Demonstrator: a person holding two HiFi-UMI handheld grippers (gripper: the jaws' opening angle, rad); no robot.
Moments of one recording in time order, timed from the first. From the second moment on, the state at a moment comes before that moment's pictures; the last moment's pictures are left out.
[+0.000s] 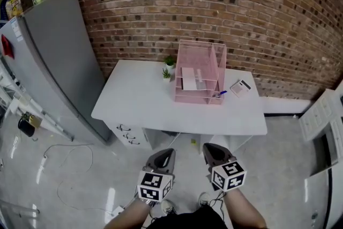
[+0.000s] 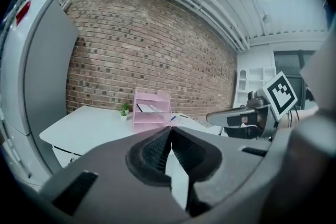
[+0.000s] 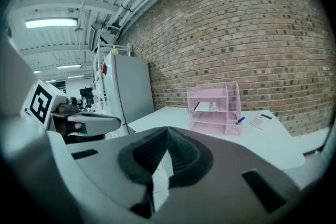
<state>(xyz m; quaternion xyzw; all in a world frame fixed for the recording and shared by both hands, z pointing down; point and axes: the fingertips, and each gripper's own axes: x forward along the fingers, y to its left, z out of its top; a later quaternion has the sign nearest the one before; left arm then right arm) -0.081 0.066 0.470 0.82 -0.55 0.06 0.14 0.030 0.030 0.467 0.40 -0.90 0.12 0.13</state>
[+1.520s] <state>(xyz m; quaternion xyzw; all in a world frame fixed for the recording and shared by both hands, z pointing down) 0.051 0.110 0.441 0.80 -0.58 0.05 0.13 0.144 0.077 0.440 0.34 -0.93 0.11 0.10</state>
